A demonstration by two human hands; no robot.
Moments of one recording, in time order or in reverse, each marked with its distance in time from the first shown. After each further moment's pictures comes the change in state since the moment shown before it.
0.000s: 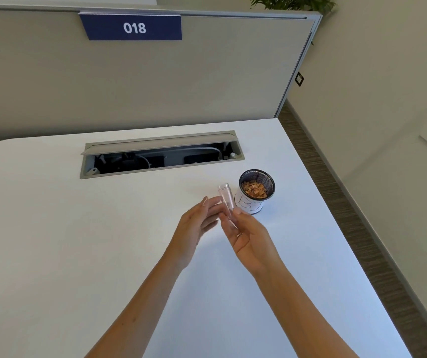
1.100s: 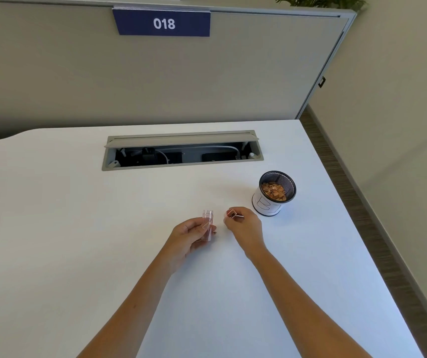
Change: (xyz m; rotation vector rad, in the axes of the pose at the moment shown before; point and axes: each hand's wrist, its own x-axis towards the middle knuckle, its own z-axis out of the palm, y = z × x) left_hand -0.001 -0.038 -0.064 -0.112 0.127 -0.237; right_hand 0.074 0.043 -0.018 -1.159 0.235 -0.303
